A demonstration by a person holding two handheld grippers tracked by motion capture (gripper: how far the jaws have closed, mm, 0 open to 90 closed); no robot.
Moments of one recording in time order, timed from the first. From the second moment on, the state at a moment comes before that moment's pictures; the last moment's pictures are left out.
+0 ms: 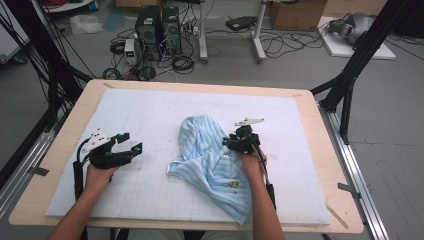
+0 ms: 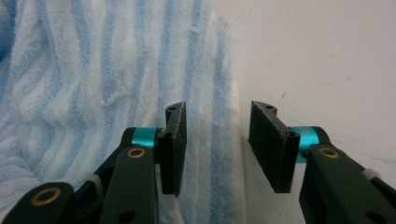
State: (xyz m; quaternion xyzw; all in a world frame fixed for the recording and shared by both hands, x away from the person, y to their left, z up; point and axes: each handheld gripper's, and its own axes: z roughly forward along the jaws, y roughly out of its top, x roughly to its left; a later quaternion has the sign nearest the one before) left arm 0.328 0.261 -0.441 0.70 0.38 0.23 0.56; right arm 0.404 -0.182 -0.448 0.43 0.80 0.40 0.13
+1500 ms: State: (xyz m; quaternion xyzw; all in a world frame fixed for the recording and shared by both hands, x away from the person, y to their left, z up) left arm 0.375 0.187 -0.421 0.72 0.37 0.16 0.56; right arm 0.330 -0.260 -0.417 0.42 0.74 0.46 0.24
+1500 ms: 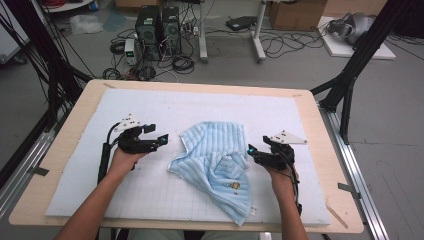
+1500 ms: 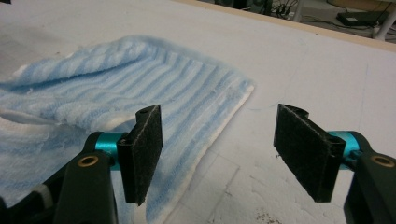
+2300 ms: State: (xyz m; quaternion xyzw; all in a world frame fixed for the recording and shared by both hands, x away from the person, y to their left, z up) left arm 0.412 0.095 -0.449 0.83 0.35 0.17 0.41; right arm 0.331 -0.268 -0.420 0.44 0.73 0.46 0.23
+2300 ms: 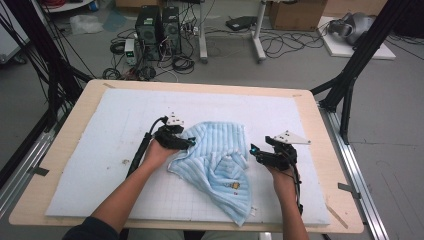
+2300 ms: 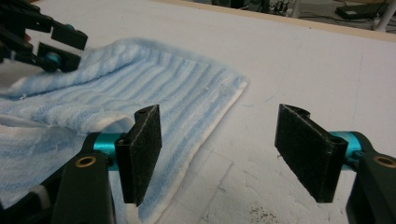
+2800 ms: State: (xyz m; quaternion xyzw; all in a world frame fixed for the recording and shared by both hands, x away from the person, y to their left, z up) left arm 0.422 0.114 -0.446 0.81 0.35 0.17 0.43; right arm 0.333 -0.266 -0.422 0.44 0.74 0.46 0.22
